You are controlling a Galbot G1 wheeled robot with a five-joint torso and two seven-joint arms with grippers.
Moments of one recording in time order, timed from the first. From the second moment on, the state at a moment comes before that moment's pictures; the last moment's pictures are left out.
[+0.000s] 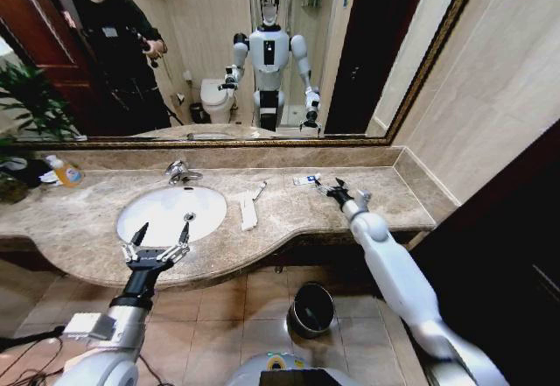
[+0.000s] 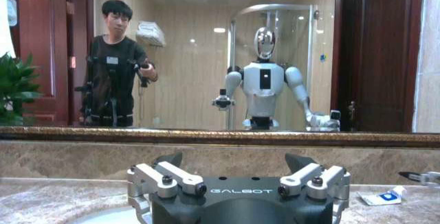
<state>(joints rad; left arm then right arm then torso) 1.84 -1.36 -0.82 -2.47 -0.37 0.04 0.05 -0.64 1.19 0.26 1.38 0.54 -0.21 -0.04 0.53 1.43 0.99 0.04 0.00</state>
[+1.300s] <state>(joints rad) 1.84 -1.36 -0.82 -2.47 -0.37 0.04 0.05 -0.48 1.33 0.23 1.04 0.42 -0.11 -0.07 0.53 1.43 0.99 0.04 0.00</state>
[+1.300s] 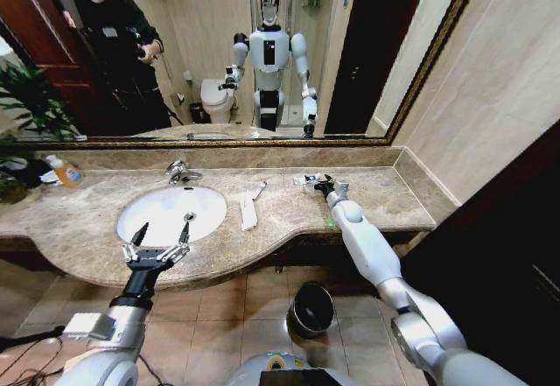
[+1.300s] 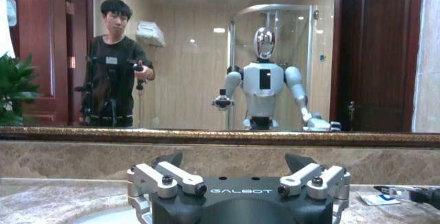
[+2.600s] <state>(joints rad) 1.84 -1.36 -0.82 -2.47 -0.37 0.04 0.05 -0.47 1.34 0.23 1.01 0.40 -0.11 -0.06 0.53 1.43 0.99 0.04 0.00</state>
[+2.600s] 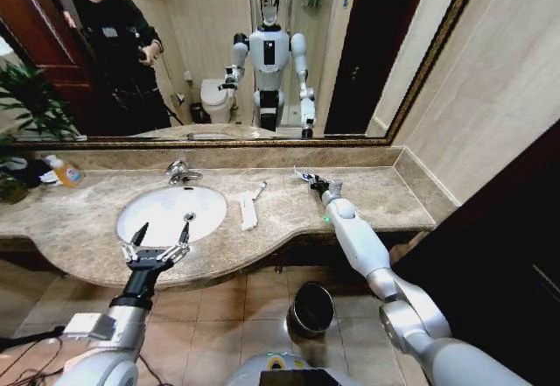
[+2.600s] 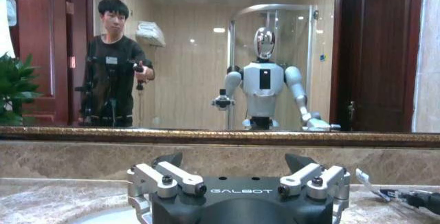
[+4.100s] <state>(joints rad) 1.84 -1.36 -0.82 -2.47 -0.37 0.04 0.05 -1.54 1.12 0.52 2.11 0.42 -0.07 -0.07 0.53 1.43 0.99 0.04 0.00</state>
